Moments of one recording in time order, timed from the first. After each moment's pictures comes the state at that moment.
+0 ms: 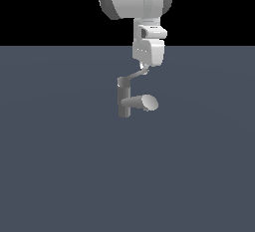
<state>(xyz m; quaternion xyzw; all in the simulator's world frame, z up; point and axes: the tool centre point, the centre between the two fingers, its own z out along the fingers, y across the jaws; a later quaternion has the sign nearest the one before) 0.099 -0.063 0.194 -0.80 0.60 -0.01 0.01</state>
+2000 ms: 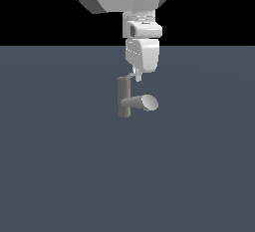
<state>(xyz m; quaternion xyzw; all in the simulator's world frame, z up) 0.010 -0.032 0.195 -0.78 0.62 -0.01 0.01</state>
